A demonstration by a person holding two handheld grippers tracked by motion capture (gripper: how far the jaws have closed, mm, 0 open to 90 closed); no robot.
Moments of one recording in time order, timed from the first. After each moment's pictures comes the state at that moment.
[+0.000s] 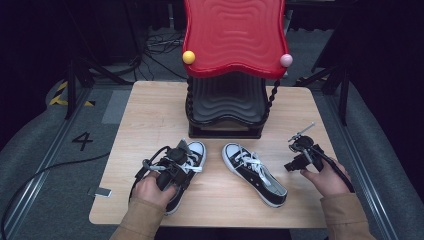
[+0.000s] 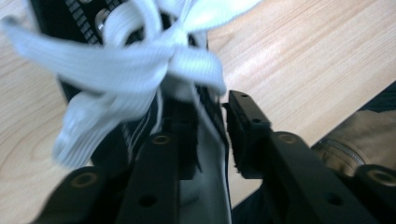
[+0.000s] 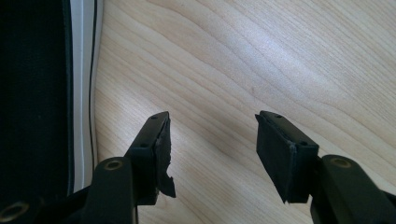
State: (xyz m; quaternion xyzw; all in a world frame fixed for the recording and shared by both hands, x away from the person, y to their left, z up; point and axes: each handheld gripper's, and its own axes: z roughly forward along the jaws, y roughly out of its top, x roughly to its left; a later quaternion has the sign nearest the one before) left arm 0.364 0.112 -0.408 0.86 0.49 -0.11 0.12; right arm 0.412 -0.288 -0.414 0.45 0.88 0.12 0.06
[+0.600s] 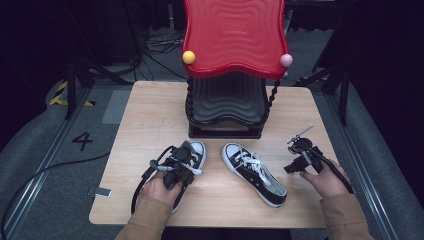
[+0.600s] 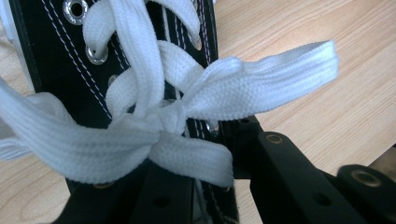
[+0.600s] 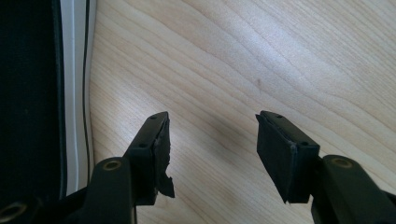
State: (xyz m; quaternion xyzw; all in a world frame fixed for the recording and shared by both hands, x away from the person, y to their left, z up) left arm 0.374 0.106 -0.425 0.85 0.49 -0.08 0.15; right arm 0.411 -0.287 -0.422 0.45 0.88 0.11 0.05
